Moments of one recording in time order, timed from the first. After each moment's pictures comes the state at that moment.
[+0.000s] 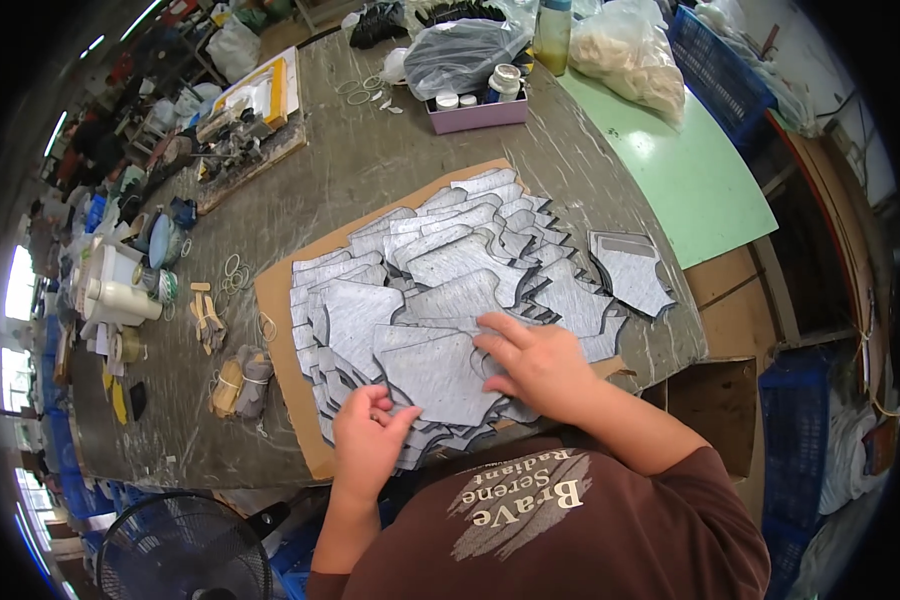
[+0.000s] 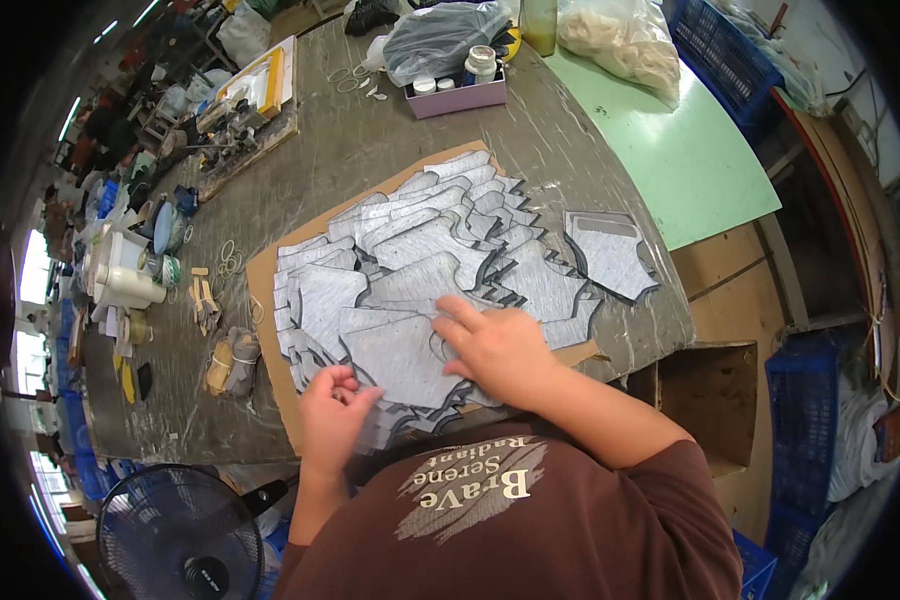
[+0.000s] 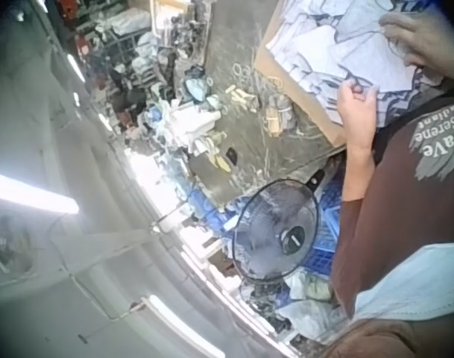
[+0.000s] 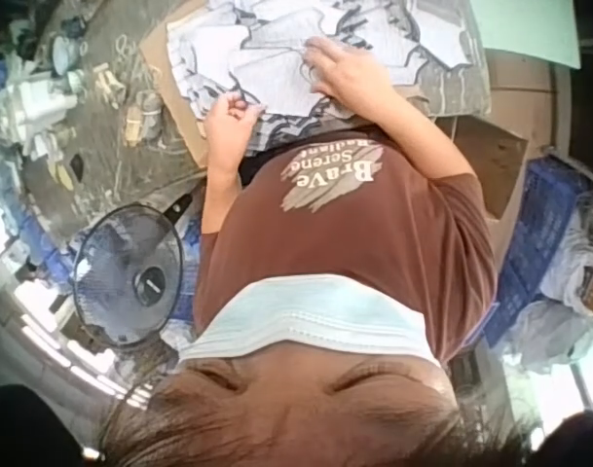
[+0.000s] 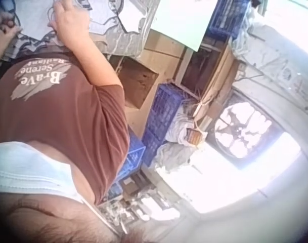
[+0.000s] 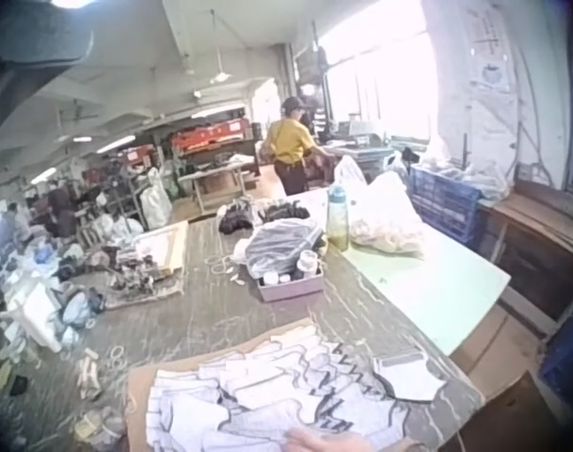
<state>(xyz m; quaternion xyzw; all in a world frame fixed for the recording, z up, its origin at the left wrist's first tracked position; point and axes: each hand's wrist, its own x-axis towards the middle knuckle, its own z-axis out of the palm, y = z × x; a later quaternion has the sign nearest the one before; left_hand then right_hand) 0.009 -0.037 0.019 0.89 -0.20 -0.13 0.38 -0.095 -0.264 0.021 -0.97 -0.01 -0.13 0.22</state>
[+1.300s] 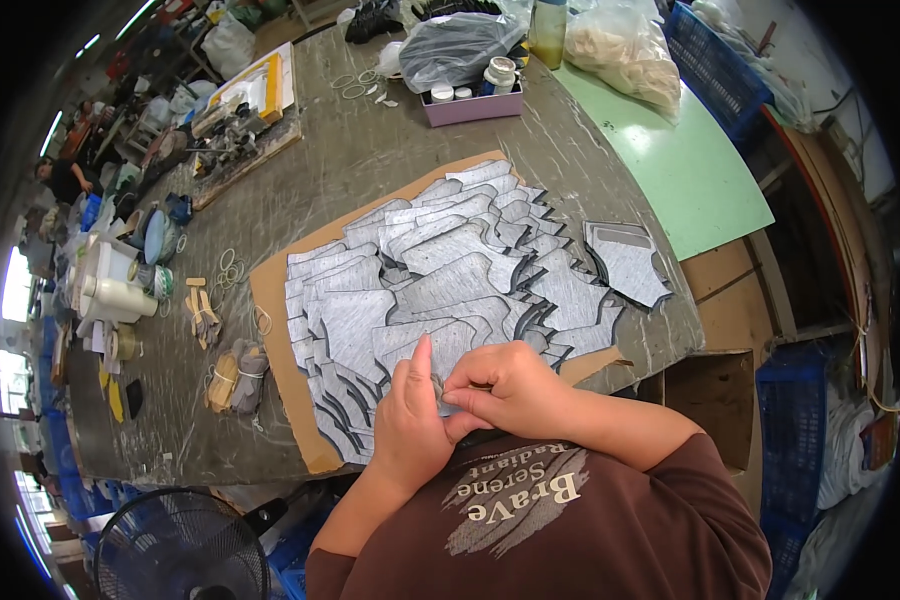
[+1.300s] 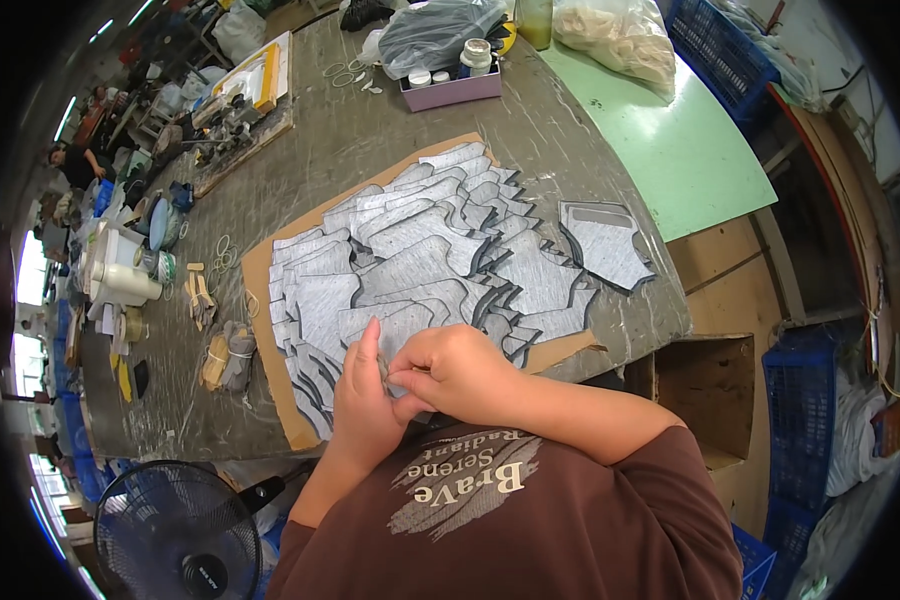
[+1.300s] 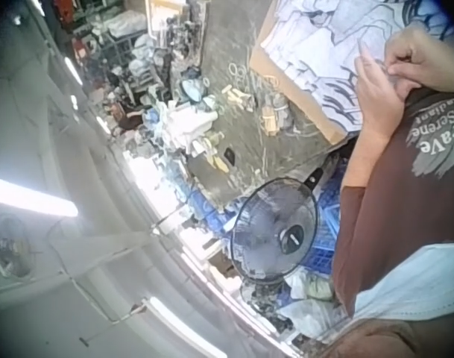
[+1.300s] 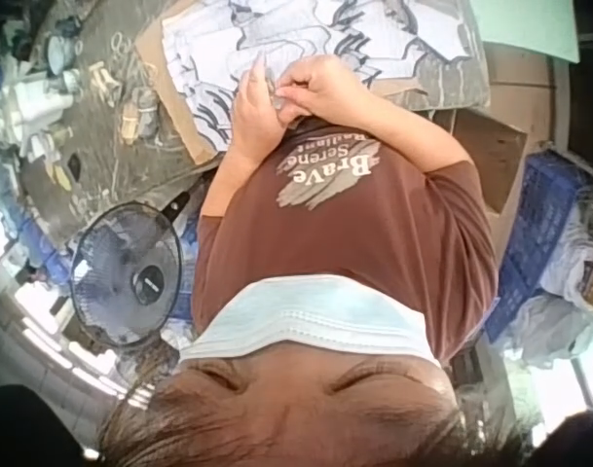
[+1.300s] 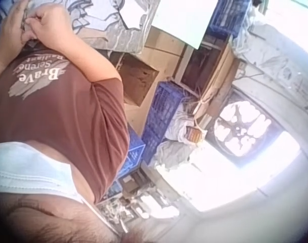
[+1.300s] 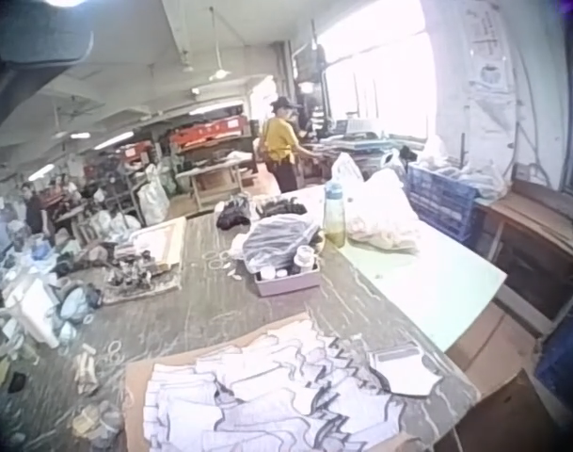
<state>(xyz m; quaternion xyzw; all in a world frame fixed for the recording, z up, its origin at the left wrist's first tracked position) -0.010 -0.079 0.034 0.80 -0.50 0.02 0.33 -0.088 -0.234 0.043 -0.80 0.02 -0.08 0.59</state>
